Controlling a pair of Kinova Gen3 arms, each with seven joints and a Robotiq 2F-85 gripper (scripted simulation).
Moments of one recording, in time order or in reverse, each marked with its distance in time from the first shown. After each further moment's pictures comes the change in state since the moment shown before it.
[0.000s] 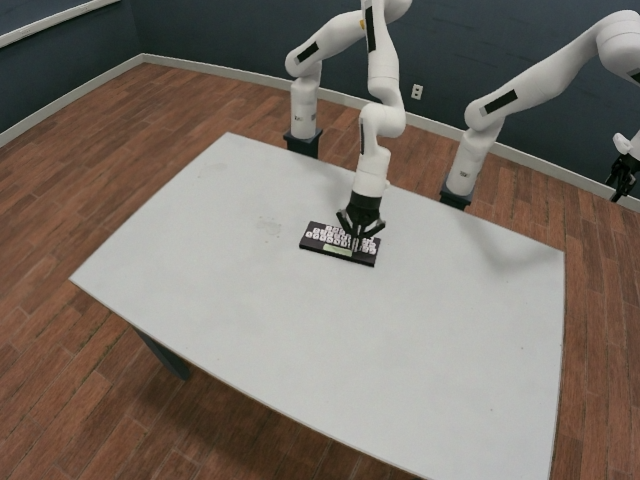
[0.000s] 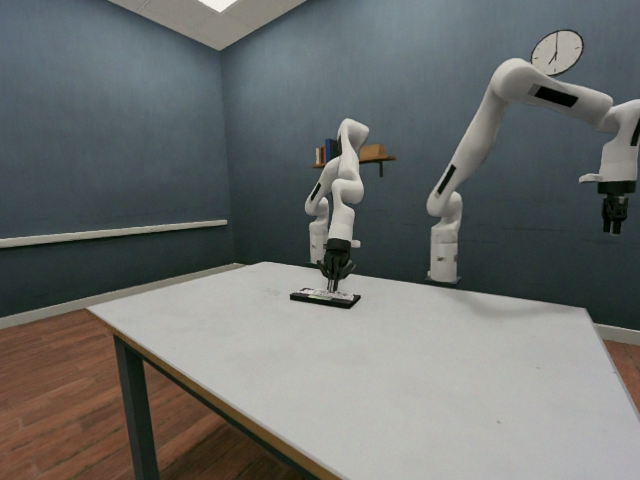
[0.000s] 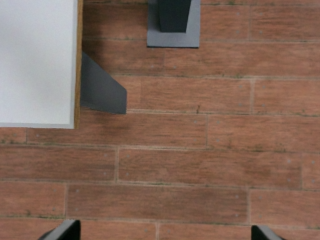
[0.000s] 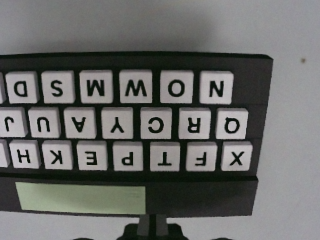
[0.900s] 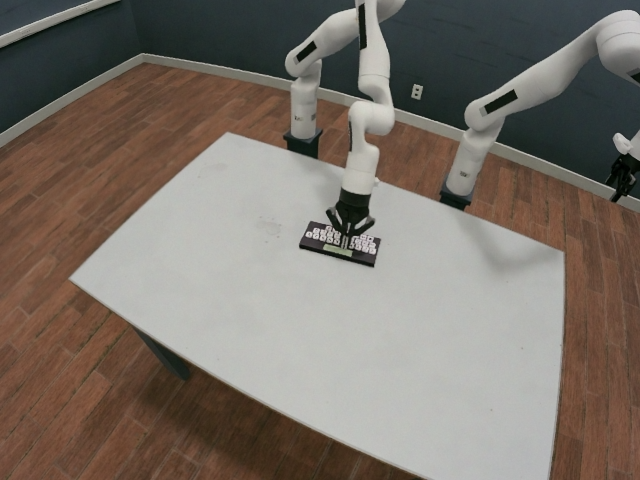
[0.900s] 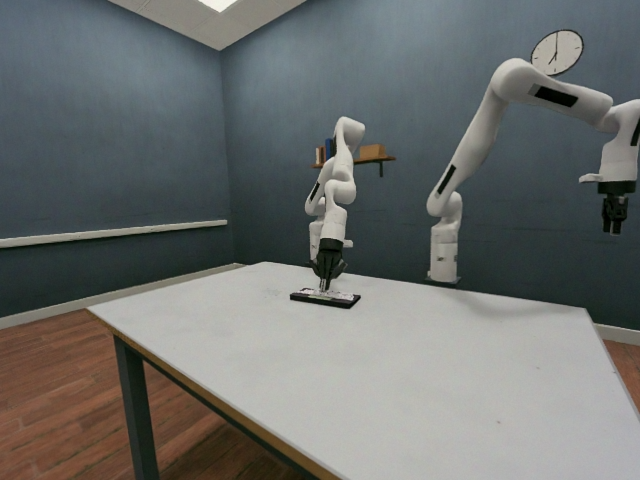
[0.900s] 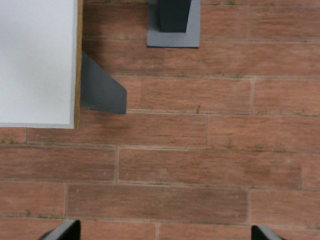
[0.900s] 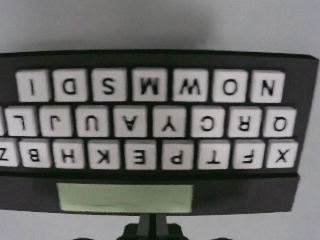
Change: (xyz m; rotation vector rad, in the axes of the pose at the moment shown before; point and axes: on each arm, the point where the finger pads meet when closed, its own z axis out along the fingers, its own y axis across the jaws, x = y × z) left arm 0.000 0.000 0.000 0.000 0.000 0.000; right arm -0.001 -0.027 0.000 0.000 -0.008 0.002
